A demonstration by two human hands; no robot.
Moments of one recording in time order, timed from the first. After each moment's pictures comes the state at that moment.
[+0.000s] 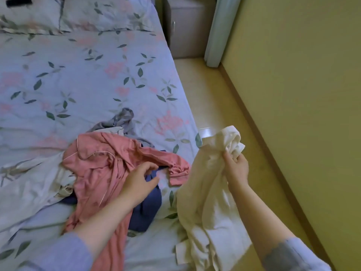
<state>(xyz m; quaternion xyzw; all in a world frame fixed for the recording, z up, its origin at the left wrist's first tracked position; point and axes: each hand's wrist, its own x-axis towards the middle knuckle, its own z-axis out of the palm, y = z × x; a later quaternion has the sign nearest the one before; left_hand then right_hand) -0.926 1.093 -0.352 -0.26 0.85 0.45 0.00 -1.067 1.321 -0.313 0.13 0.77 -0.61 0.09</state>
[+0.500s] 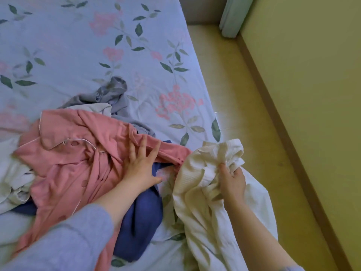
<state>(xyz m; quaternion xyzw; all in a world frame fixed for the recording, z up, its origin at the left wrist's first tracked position) -1.014 1.048 -0.581 -0.23 0.93 0.20 0.18 -1.099 1.278 -0.535 0.22 0.80 -0.53 0.17</state>
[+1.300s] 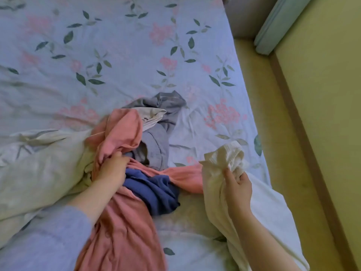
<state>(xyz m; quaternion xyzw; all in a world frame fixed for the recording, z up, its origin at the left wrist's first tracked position) -0.927 0.894 -0.600 -0.34 0.90 0.18 0.22 -1.051 1.183 -0.543 0.17 0.82 -0.52 0.18</state>
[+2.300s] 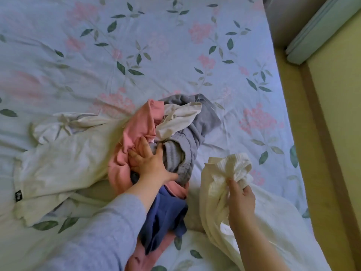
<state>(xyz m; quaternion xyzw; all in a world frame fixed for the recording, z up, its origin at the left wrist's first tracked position) -0.867 0.859 -0.593 -0.48 0.82 0.22 0.20 -0.950 1.061 -0.522 0.18 0.78 -0.54 0.24</state>
